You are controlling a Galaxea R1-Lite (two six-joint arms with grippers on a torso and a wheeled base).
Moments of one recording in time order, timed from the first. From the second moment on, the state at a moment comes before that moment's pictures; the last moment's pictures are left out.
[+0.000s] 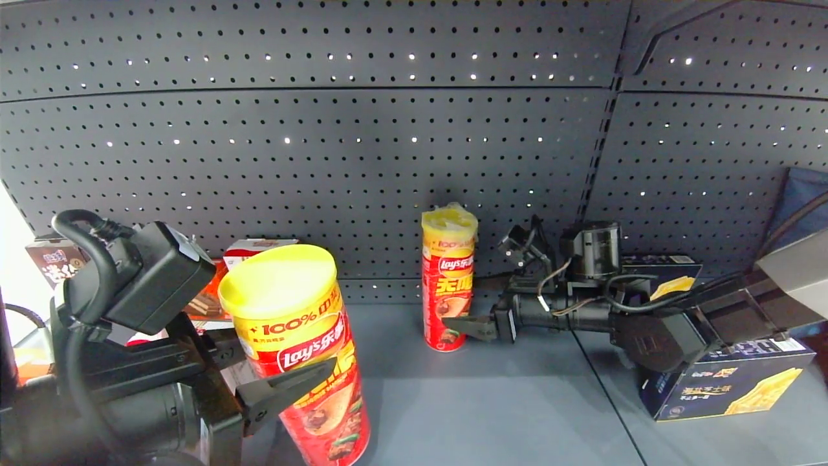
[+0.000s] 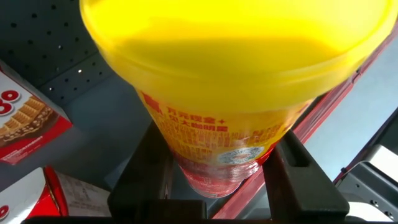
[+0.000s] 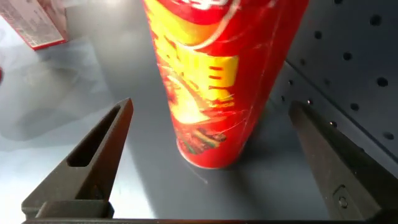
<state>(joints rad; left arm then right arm) -0.68 1.19 -0.64 -0.22 -0.04 0.01 0.50 2.03 -1.05 -0.65 0.58 -0.18</state>
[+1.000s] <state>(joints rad) -0.68 1.19 -0.60 -0.22 -0.04 0.02 0.56 2.12 -1.15 -0.65 0.51 -0.18</state>
